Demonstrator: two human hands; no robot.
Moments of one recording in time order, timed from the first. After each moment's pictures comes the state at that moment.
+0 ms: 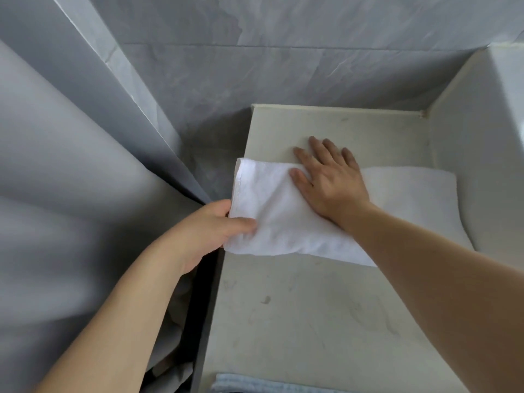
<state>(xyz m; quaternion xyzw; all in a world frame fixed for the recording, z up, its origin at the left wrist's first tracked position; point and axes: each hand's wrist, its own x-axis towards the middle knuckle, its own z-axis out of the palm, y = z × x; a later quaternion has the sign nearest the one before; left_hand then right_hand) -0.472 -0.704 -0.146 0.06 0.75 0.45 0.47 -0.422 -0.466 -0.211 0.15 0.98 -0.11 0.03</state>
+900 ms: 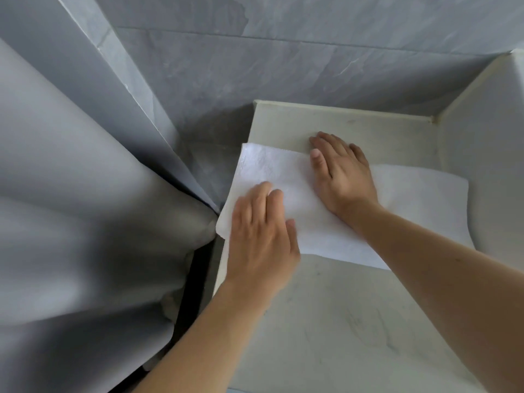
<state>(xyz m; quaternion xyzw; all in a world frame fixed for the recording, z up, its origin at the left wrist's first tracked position) -0.414 -0.641 -0.188 0.29 0.94 0.17 0.02 -0.436 -0.451 -0.212 0.18 0.96 -0.20 -0.07</state>
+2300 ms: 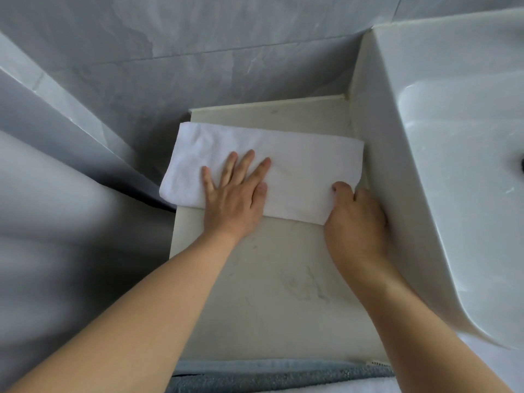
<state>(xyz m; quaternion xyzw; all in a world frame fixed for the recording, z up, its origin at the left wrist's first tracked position) -0.427 -0.575 -0.213 0.37 0.92 0.07 0.04 -0.271 -0.451 -0.176 0.42 0.90 -0.13 0.01</state>
